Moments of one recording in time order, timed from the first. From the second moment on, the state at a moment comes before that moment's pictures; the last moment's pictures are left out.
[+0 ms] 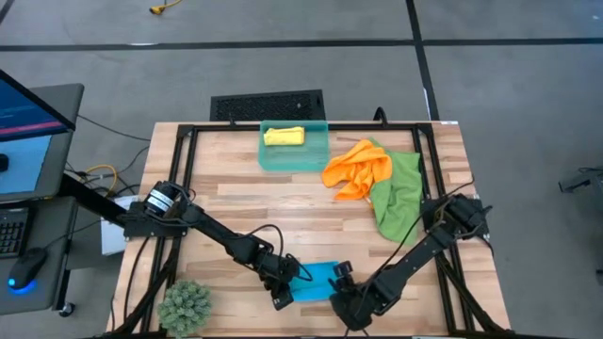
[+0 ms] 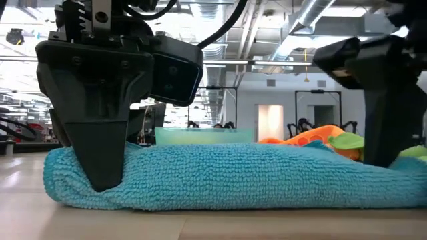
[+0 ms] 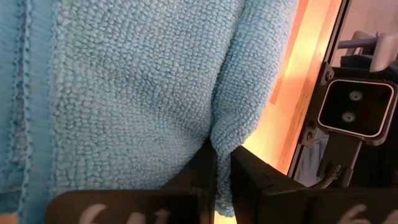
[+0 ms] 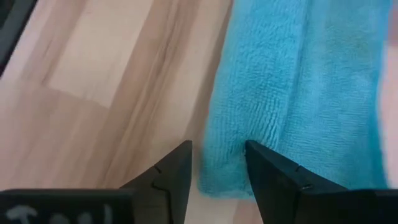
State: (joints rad) left arm -0.45 2.00 1.09 -0.04 0.31 -1.02; right arm 0.74 2.02 1.29 -0.50 0.29 0.26
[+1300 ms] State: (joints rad) left arm -0.46 2.00 1.09 -0.03 0.28 -0.90; right arm 0.70 2.05 1.29 -0.51 0.26 0.46
